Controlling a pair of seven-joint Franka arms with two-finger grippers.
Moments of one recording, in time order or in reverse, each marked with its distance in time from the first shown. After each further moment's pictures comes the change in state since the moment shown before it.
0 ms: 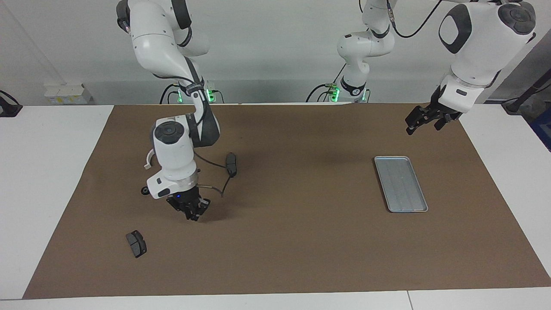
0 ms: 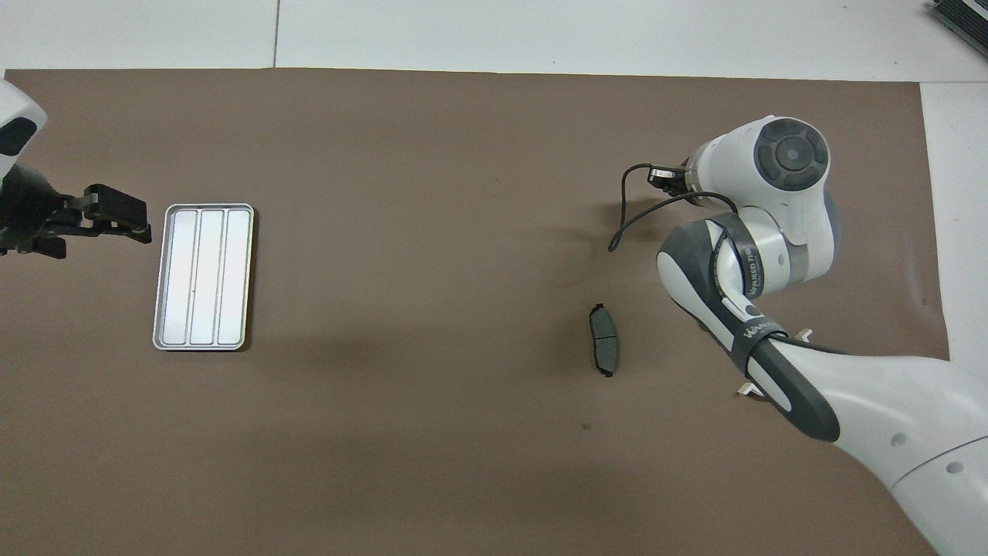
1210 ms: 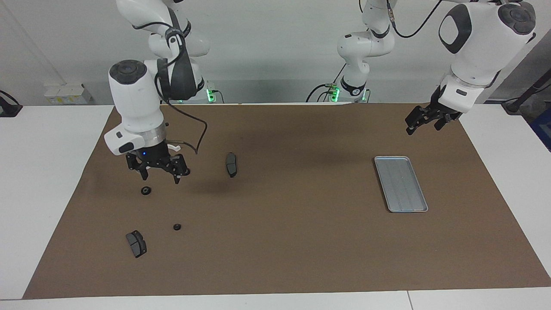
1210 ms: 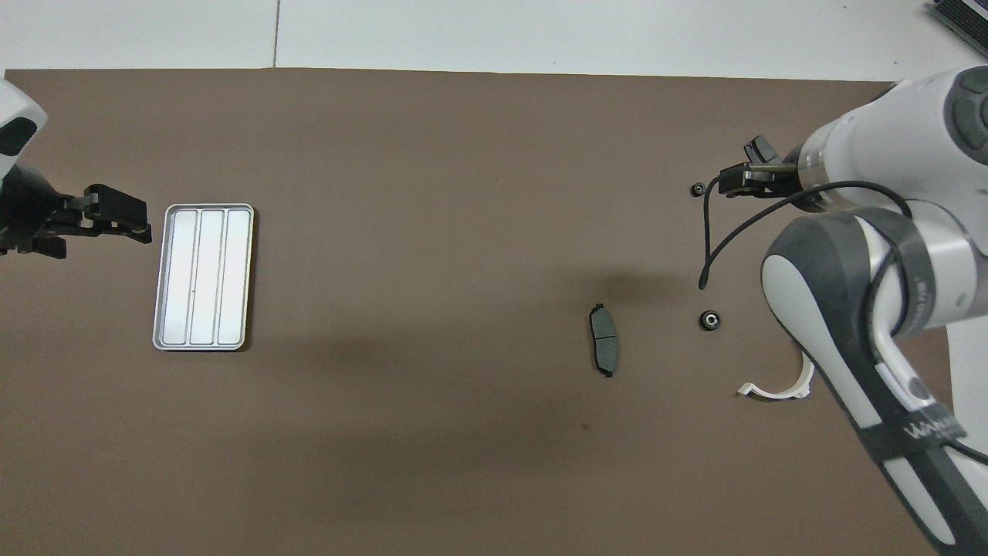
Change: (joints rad) left arm 0.000 0.000 0.000 0.000 0.000 0.000 0.000; right arm -0.041 -0.356 0.023 0.001 0.070 -0.430 -0.267
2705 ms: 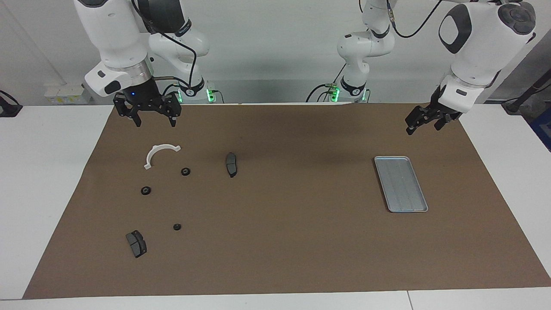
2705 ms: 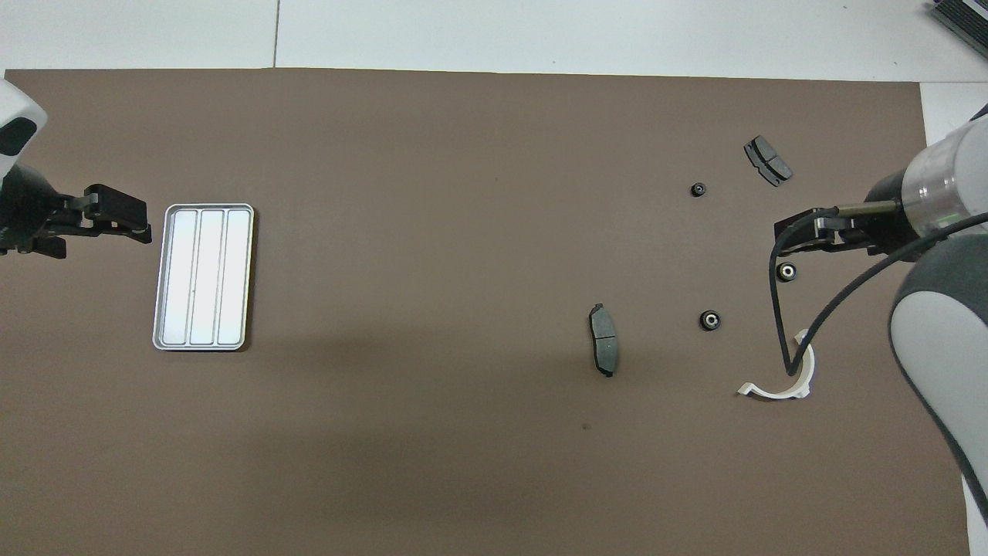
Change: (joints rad) left arm 0.000 0.000 0.000 0.000 0.000 0.000 0.000; right arm -0.035 -0.125 0.028 0.118 0.087 -0.377 -0.124
